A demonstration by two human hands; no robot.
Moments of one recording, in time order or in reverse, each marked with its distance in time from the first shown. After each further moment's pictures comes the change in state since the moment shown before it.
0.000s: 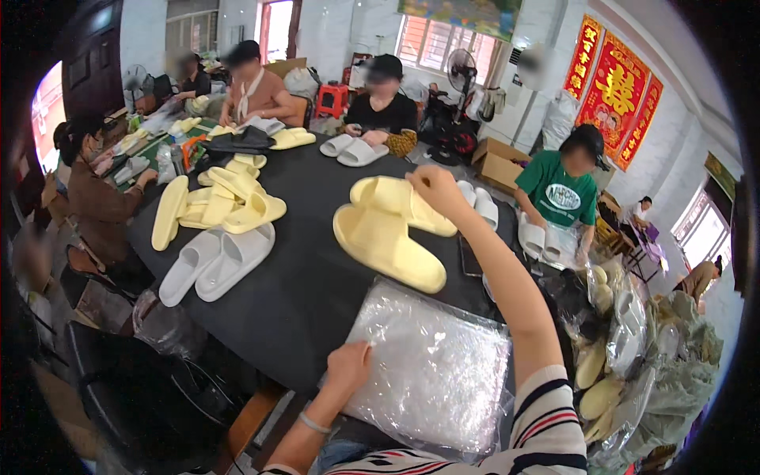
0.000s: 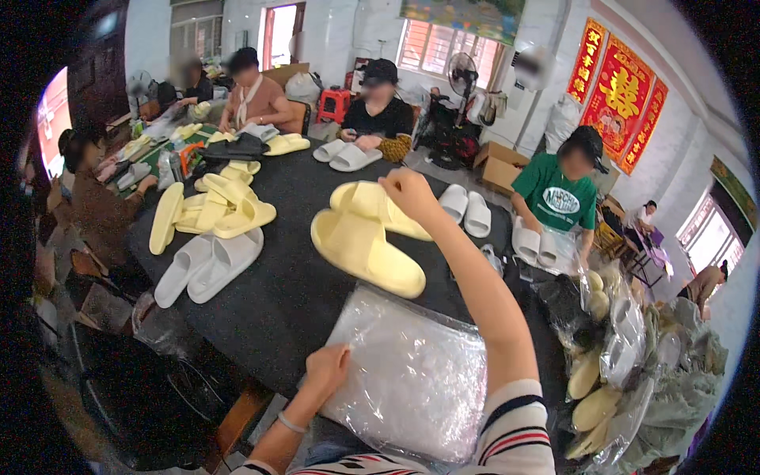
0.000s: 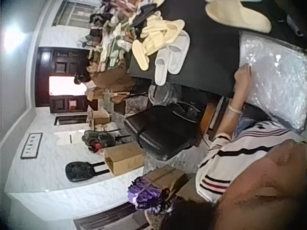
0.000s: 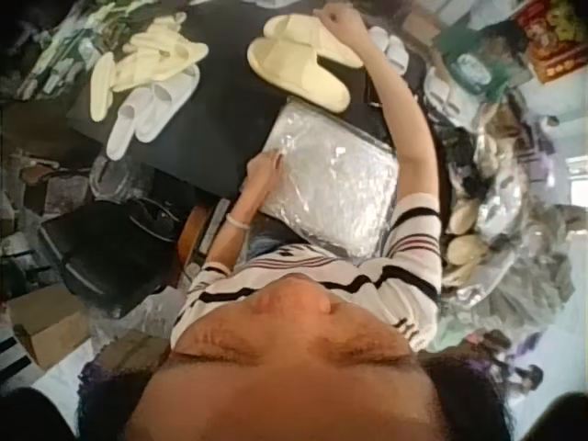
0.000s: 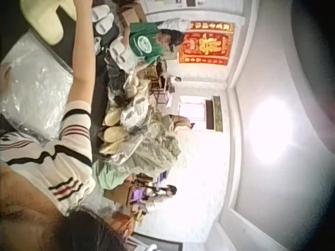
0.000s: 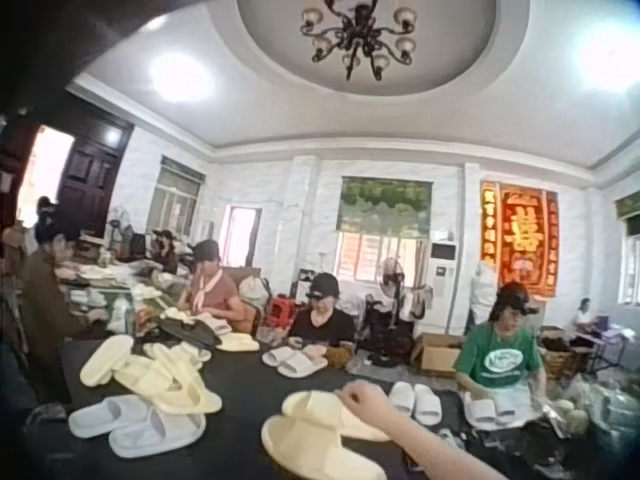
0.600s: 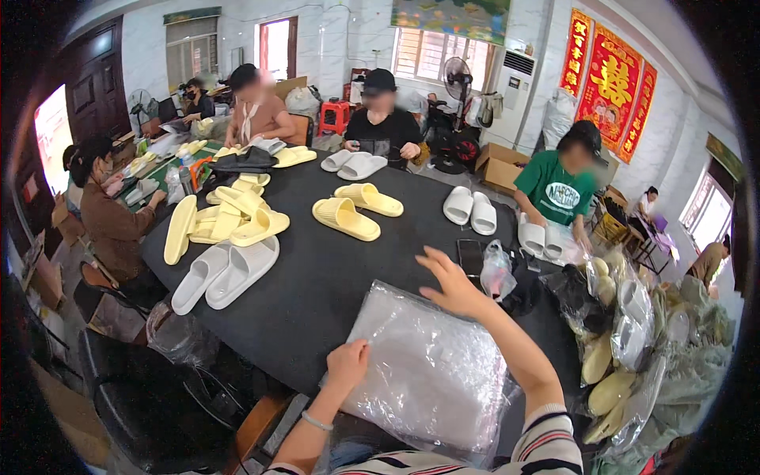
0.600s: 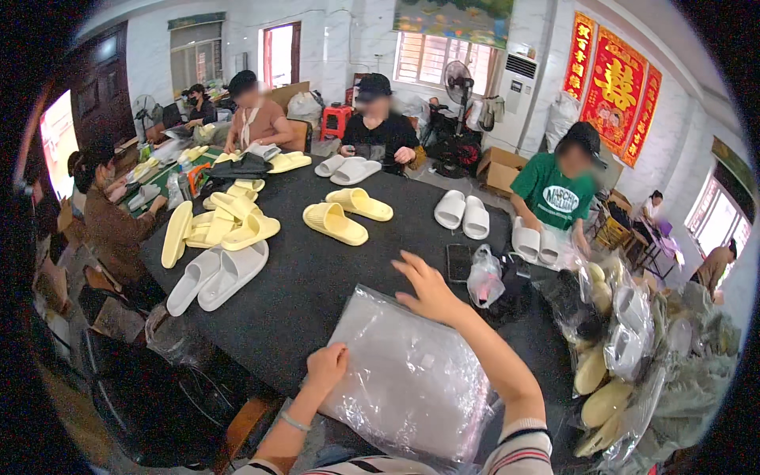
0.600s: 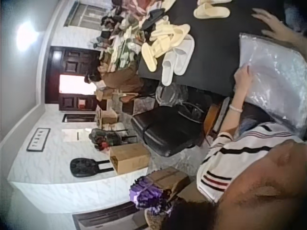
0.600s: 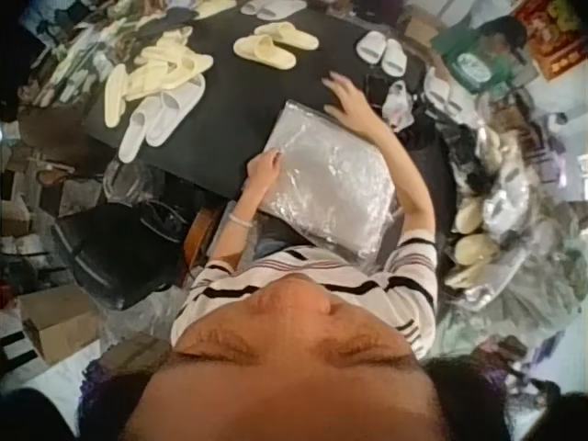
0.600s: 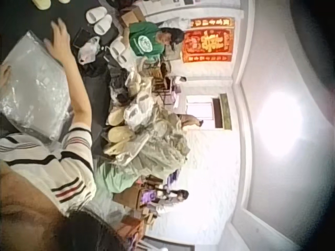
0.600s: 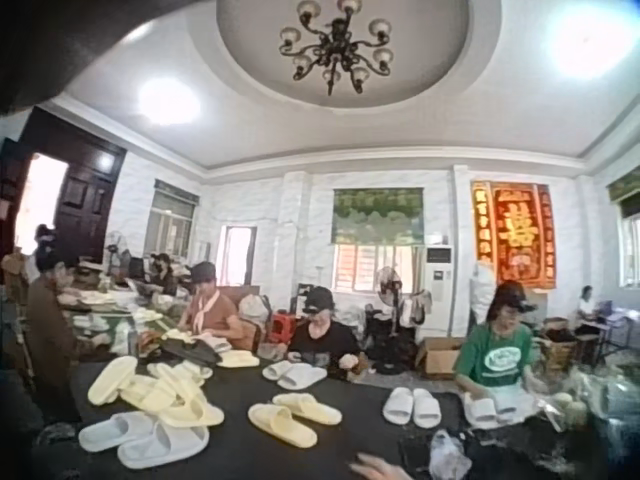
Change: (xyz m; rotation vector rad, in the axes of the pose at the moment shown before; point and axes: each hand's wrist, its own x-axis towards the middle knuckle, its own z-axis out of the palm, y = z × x) left_hand -0.004 -0.005 0.012 -0.044 -0.087 -0.129; right_hand -0.193 -0.019 -0.017 0.014 -0.203 -0.081
